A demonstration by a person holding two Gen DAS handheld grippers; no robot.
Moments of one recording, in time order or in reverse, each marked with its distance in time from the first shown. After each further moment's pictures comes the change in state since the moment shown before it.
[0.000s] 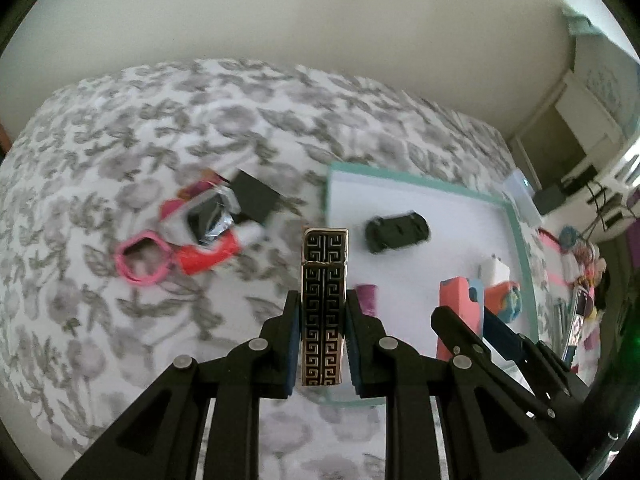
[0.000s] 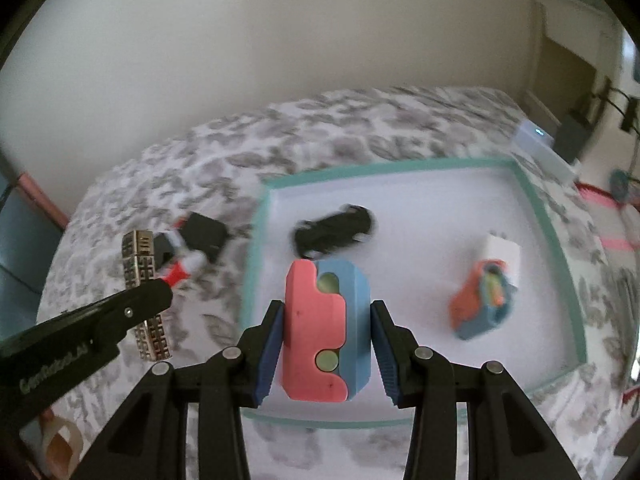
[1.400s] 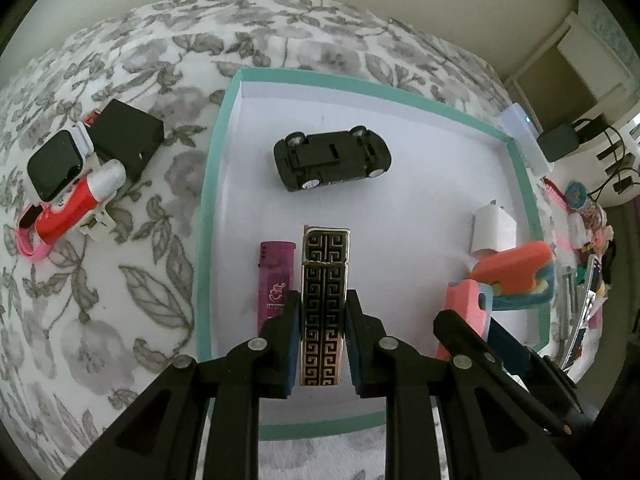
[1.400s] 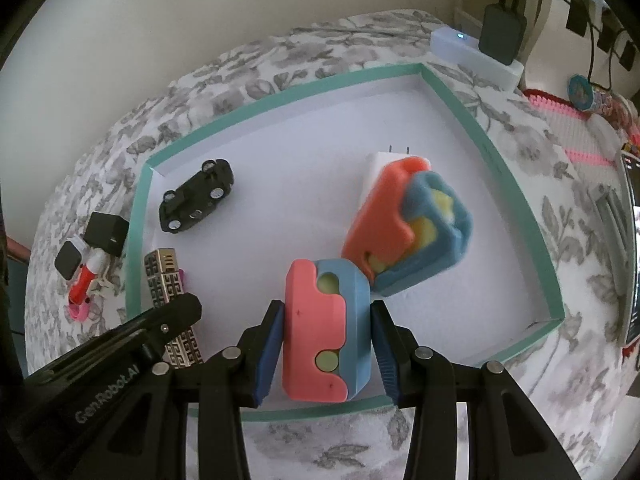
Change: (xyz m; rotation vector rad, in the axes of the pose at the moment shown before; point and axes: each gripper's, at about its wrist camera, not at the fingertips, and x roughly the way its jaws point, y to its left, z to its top) left arm 0.081 -0.056 -0.022 0.034 0.172 -0.041; right arm 0.032 -0.079 -0.015 0.170 0.149 -0.077
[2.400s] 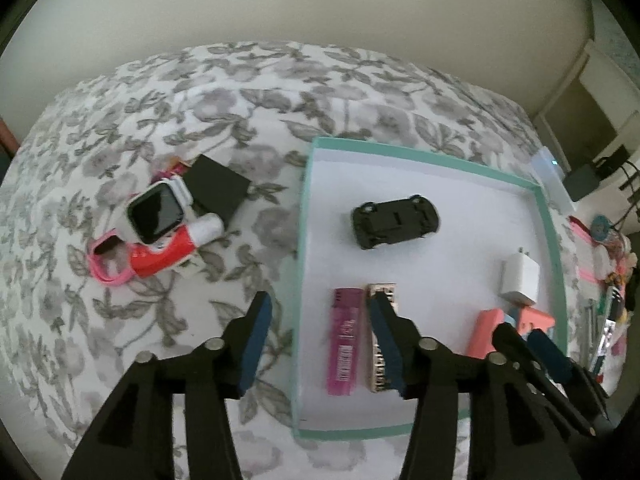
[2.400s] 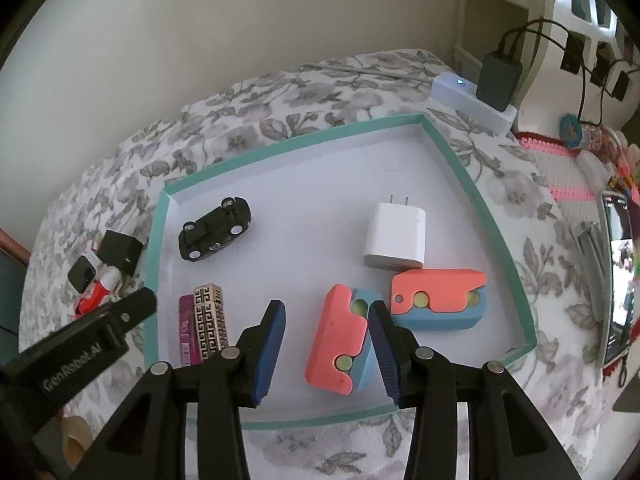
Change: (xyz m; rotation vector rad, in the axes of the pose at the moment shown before) left arm -0.043 0.024 0.014 -0.035 -0.140 0.164; right arm -0.026 0.016 0.007 -0.055 -0.114 -0.041
